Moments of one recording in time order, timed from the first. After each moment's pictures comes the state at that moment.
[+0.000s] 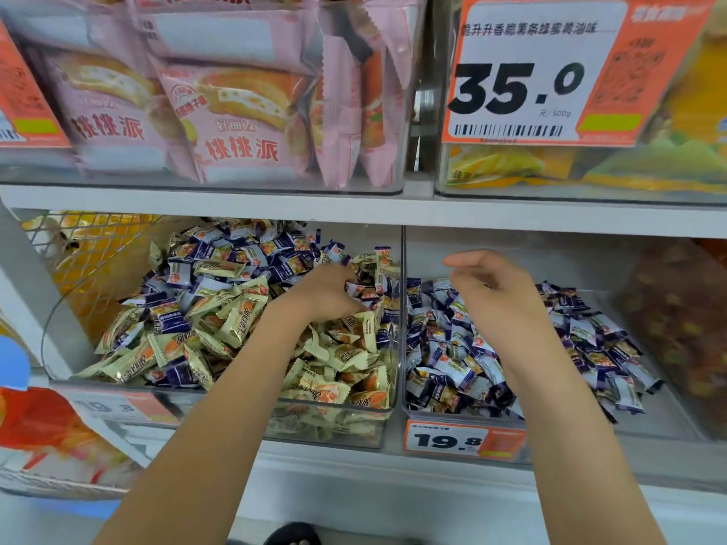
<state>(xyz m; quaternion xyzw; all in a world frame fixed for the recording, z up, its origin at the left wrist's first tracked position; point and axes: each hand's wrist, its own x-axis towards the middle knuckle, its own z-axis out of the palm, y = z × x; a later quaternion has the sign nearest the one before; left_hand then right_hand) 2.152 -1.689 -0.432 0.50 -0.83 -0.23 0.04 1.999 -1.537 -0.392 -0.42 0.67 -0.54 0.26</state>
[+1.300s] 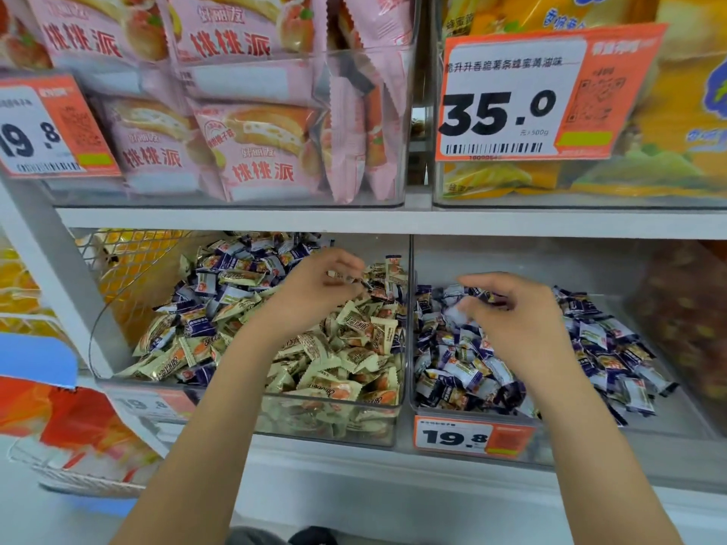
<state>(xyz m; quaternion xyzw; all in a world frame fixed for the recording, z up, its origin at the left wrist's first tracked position) 2.188 -1.631 -0.384 0.42 -0.78 -0.37 0.29 1.989 -1.521 -0.399 -0.49 0.68 -0.52 0.17</state>
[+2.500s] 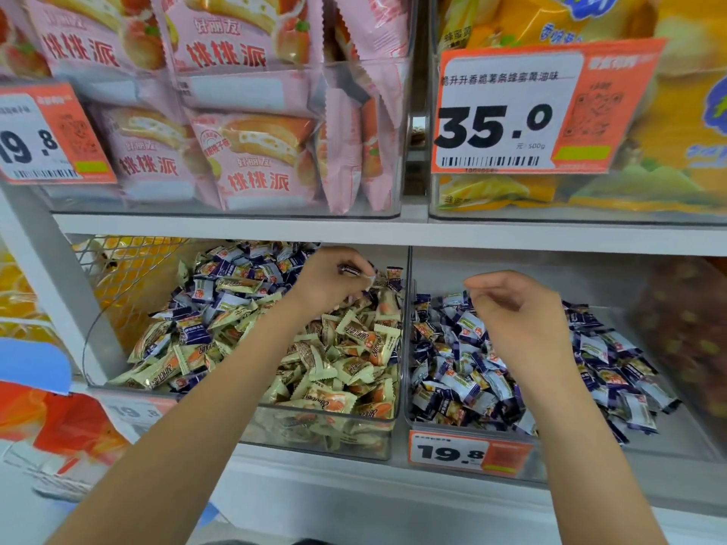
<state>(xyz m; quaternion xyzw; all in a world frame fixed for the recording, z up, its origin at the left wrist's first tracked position) 2.159 -1.683 -0.407 0.45 -0.75 -0.36 0.32 1.984 -1.532 -0.403 -0.43 0.66 -0.58 0.20</state>
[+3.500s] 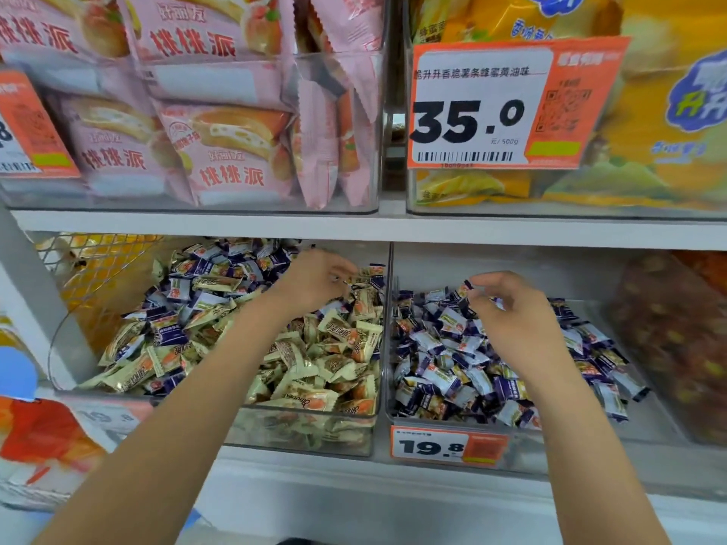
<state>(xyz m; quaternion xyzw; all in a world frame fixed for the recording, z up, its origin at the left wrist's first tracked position) 2.158 -1.688 -0.406 0.43 -0.85 -0.24 0.19 1.962 -1.528 -0.407 -0.44 0.71 -0.52 0.20</state>
